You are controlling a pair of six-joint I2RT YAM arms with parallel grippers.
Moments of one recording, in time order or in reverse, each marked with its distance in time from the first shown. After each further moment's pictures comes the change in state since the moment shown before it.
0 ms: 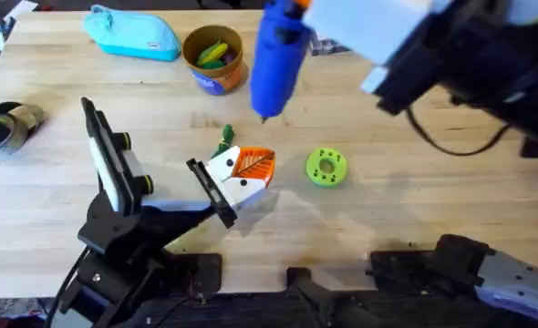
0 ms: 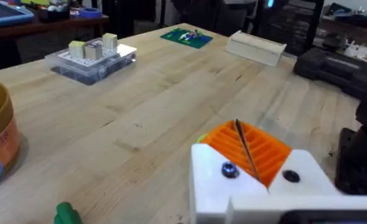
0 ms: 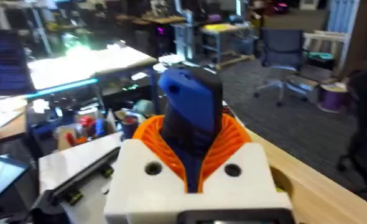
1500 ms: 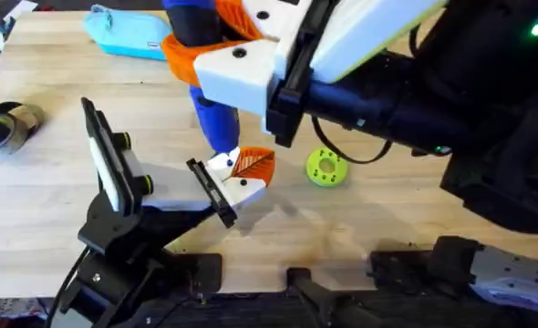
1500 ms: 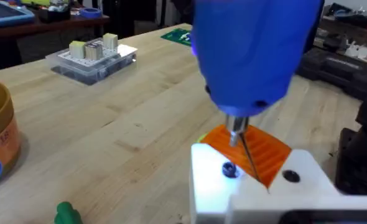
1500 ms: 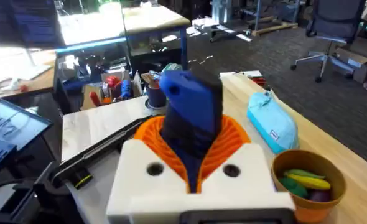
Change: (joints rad) left arm 0.000 0.000 0.000 0.000 -0.001 0.000; right arm 0.123 0.230 -0.001 0.086 -0.032 -0.046
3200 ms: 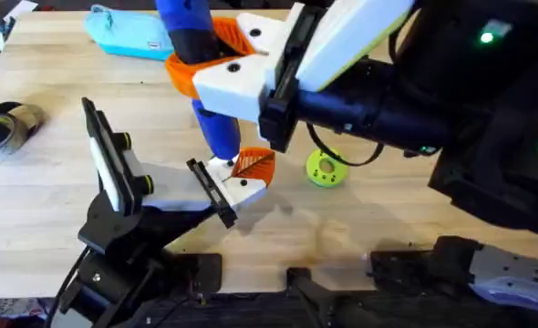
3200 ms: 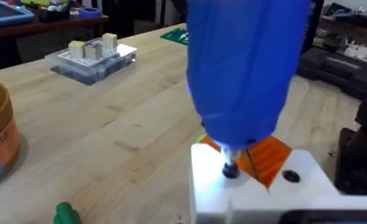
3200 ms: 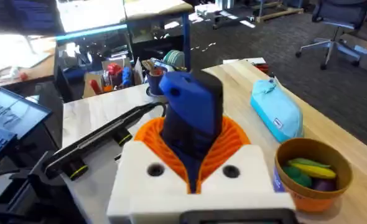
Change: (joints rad) left arm 0.000 0.000 0.000 0.000 0.000 0.000; right arm 0.000 0.025 0.000 -0.039 -0.008 -0.003
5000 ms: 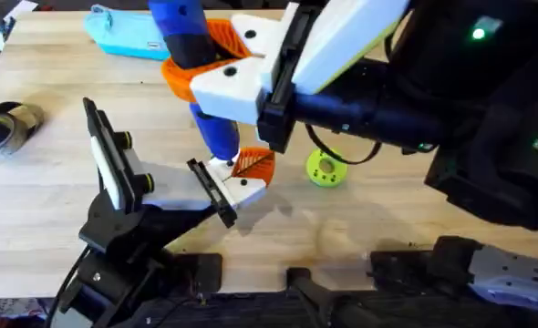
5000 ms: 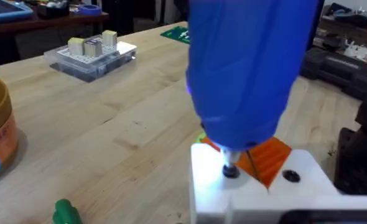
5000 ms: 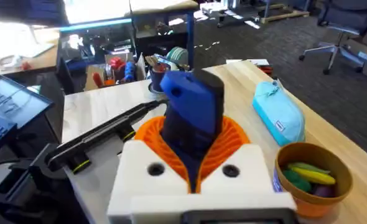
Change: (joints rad) left arm -0.002 0.007 0.000 0.000 -0.001 -0.007; right arm -0.007 0.011 0.005 0.003 -0.032 -0.045
